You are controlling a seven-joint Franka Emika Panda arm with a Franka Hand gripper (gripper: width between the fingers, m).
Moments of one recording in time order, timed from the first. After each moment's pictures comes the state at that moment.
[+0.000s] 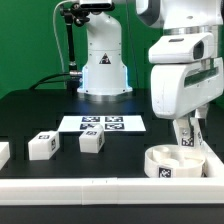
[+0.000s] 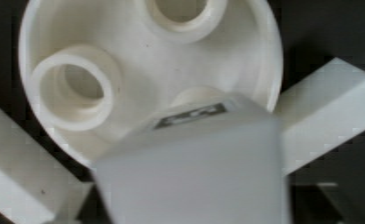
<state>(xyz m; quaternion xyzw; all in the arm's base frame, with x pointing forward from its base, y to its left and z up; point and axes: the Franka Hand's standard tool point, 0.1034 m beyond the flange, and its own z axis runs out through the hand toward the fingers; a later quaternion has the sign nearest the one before) 0.593 0.112 0.068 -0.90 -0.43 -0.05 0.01</state>
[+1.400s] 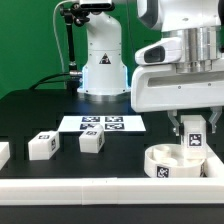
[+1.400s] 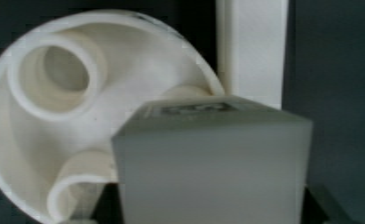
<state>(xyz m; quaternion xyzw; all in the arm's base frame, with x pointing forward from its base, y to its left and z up) 0.592 0.115 0.067 -0.99 0.10 -0.04 0.05</state>
